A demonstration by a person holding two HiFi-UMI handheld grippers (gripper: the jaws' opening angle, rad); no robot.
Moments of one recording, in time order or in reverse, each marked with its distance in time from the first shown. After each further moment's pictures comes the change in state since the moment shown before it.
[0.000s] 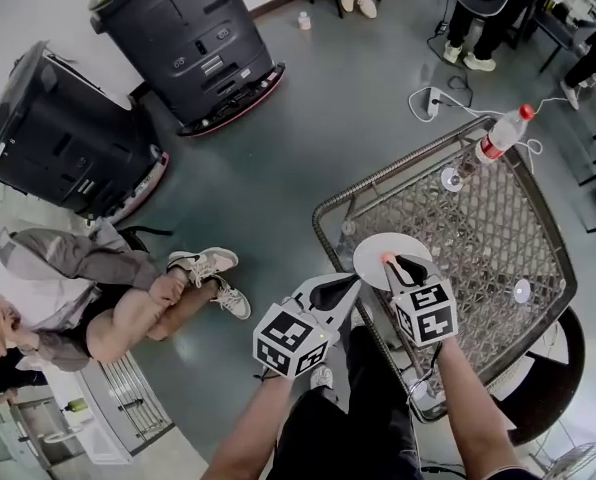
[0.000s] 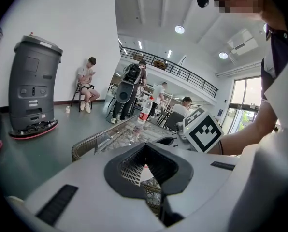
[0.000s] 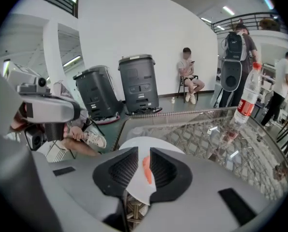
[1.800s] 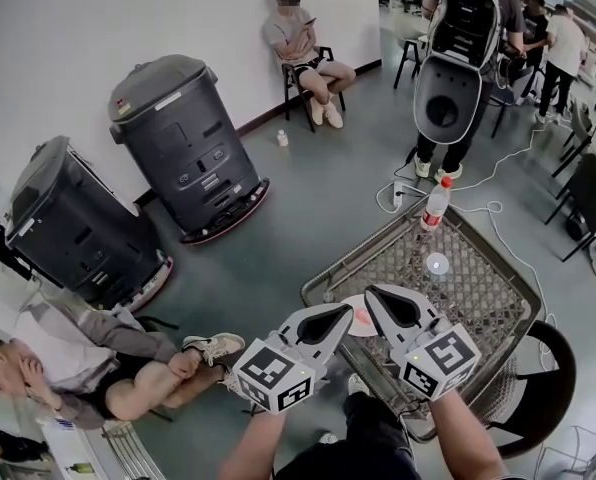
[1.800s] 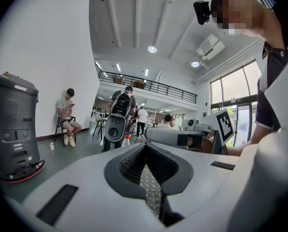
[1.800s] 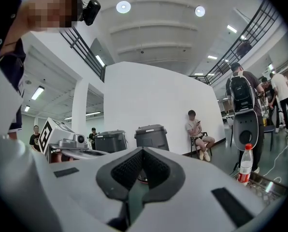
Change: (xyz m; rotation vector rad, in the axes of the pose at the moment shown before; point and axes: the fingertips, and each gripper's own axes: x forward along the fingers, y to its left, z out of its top) left arm -0.078 -0.119 0.159 0.231 -0.234 -0.131; right arm -0.243 0.070 0.183 -0.034 -0.751 0.138
